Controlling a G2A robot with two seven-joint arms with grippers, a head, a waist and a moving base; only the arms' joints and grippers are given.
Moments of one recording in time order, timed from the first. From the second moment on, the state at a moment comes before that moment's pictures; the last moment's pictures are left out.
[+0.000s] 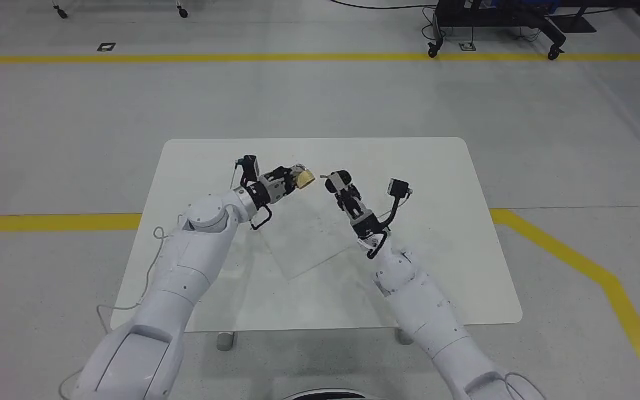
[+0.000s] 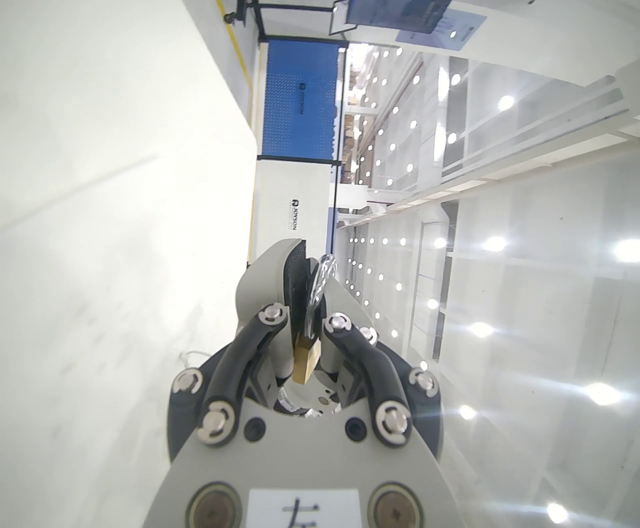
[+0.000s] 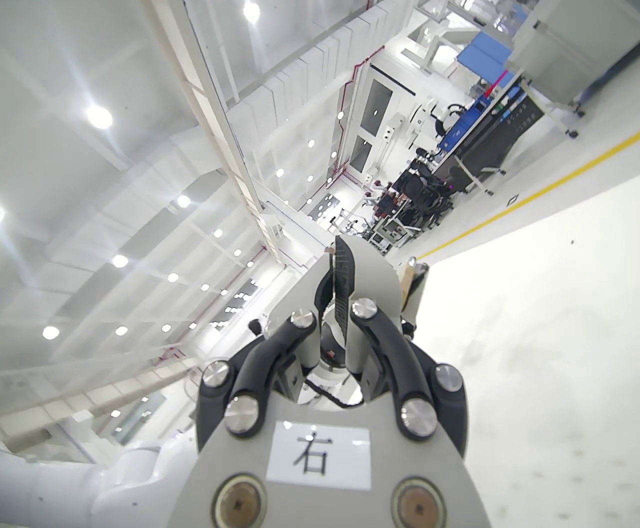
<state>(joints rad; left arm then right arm) 0.85 -1.37 -1.11 -0.81 -0.42 -0.08 -0.80 -1.25 -1.52 1.14 -1.09 -0.46 -0.78 -0.20</state>
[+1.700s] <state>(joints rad) 0.99 -1.31 -1.19 -1.12 -0.42 0.16 -0.77 -1.21 -1.56 1.00 -0.96 -1.11 -0.39 -0.73</state>
